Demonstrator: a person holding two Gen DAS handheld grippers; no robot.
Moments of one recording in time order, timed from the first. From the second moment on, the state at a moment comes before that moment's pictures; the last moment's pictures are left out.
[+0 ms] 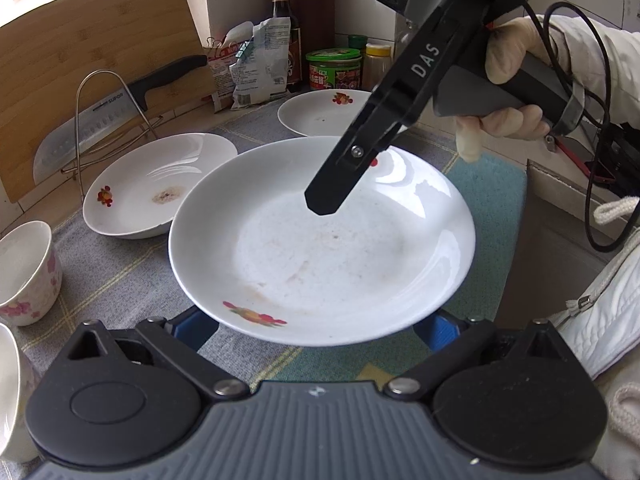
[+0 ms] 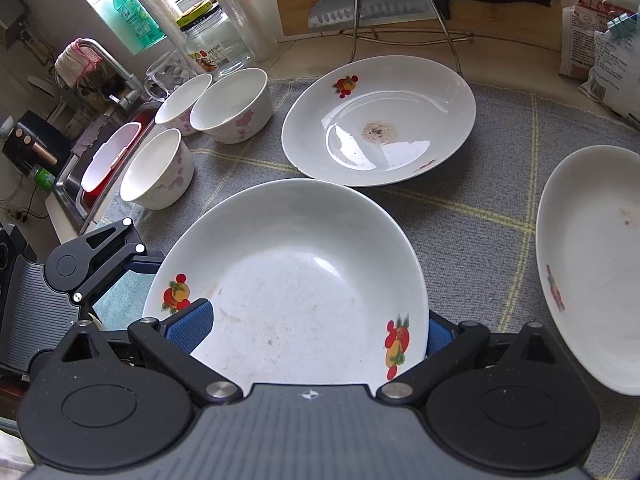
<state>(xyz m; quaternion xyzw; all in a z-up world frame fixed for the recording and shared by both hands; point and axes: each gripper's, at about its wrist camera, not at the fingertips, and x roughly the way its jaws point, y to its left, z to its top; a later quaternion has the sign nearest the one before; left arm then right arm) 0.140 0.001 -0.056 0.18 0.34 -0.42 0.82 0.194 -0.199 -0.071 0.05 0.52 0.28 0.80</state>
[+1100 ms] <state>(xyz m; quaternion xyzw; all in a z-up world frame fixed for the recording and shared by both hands) 0.199 -0.137 -0.055 0.21 0.33 -0.44 0.81 0.226 -0.345 -0.070 0.08 0.49 0.25 0.83</state>
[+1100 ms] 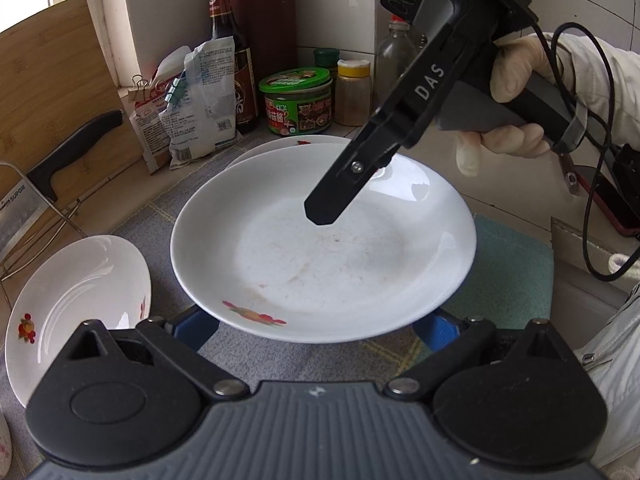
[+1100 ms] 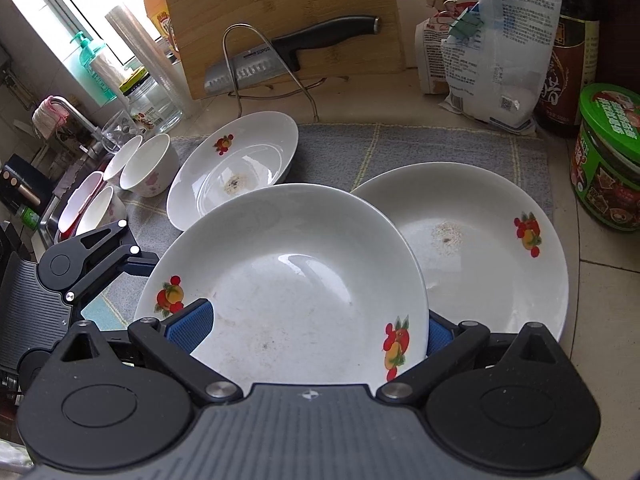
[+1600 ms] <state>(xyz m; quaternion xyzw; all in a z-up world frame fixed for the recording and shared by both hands) 0.222 -0.167 -0.065 0.21 0.33 -0.45 0.80 0.243 -0.380 -0.083 0.11 0.49 0.22 0.83</state>
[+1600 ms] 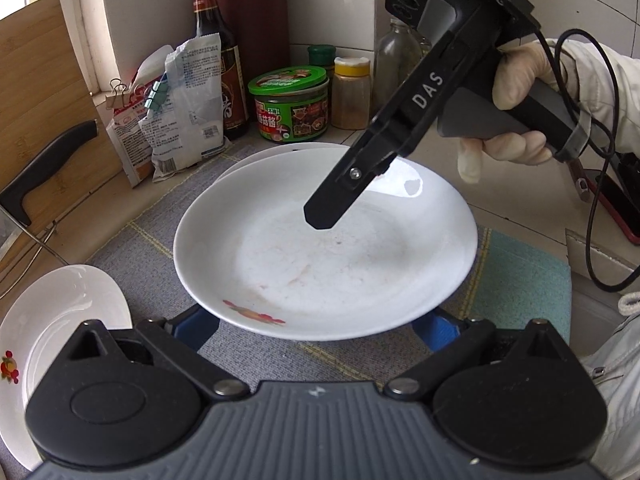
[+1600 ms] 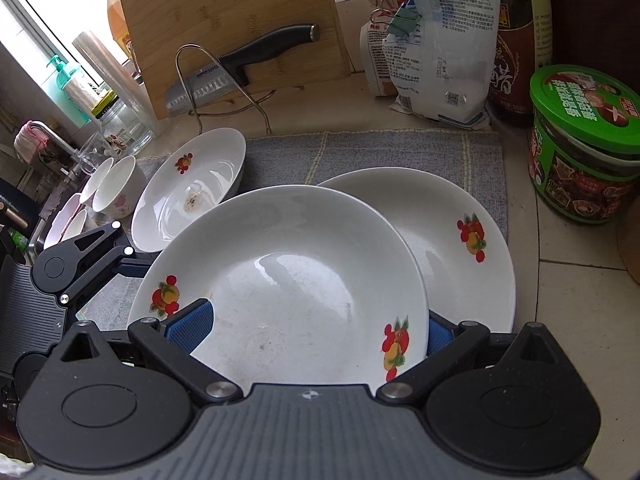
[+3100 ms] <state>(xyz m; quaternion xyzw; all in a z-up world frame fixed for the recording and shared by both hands) 0.240 -0.189 -0.074 0.23 0.34 -0.44 0.80 0.237 -0.403 -0.090 0.11 0.50 0.19 0.84</state>
